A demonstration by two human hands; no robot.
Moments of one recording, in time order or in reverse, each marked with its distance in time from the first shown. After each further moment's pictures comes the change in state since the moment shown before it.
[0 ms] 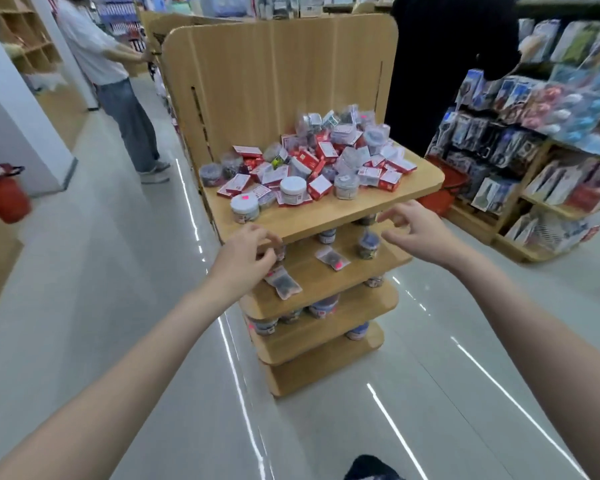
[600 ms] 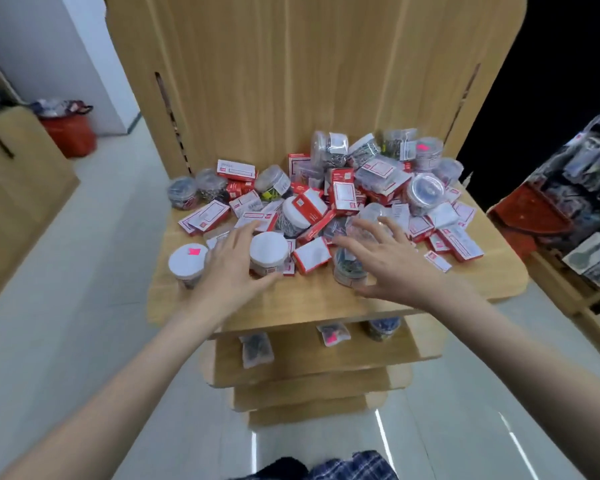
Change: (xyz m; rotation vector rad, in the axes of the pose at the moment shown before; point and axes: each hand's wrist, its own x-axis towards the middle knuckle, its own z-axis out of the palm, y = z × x) left_hand 0.212 -0.031 0.088 0.178 0.155 -0.336; right_hand 0.266 0.106 0.034 -0.594 -0.185 -0.770
